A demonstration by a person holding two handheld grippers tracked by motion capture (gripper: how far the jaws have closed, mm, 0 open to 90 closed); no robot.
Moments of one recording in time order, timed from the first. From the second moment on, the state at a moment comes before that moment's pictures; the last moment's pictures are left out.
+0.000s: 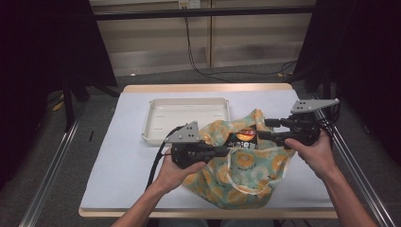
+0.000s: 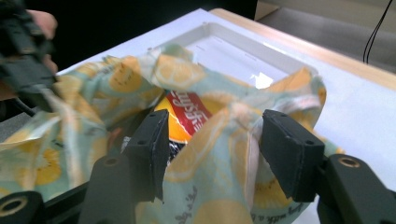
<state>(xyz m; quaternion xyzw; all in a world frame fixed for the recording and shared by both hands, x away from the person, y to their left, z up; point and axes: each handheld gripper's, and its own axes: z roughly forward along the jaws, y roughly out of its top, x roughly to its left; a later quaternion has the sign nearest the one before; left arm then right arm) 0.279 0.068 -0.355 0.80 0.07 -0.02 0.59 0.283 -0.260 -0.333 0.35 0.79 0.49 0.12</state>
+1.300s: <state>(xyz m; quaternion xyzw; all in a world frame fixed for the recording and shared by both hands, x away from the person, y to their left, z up) 0.226 0.083 -0.386 0.82 0.05 -0.07 0.57 0.263 -0.324 -0.373 0.42 0.73 0.50 0.20</state>
